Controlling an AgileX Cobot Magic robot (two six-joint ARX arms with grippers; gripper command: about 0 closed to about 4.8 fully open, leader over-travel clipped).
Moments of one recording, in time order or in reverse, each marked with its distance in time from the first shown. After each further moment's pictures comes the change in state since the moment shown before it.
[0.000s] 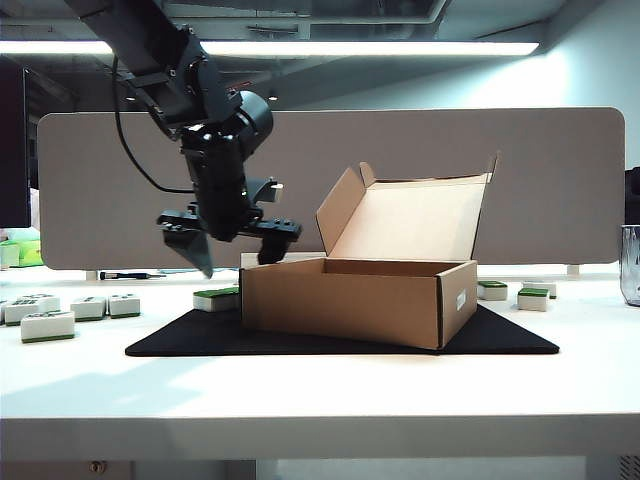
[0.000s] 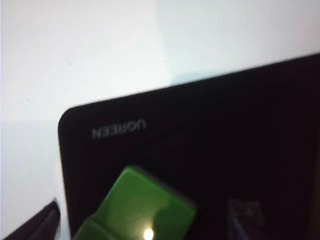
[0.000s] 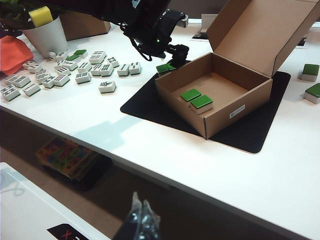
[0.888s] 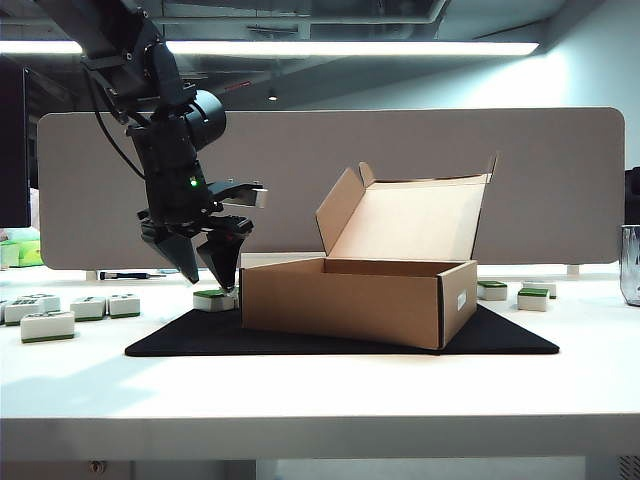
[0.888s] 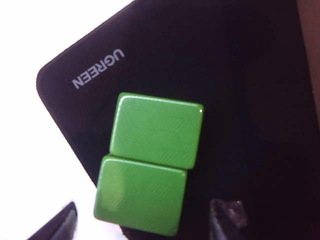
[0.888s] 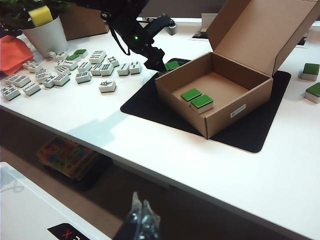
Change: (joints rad) left arm 0.110 -0.054 -0.007 -0.190 0.255 0.404; right arm 0.000 0.000 0.000 -0.002 -0.001 0.000
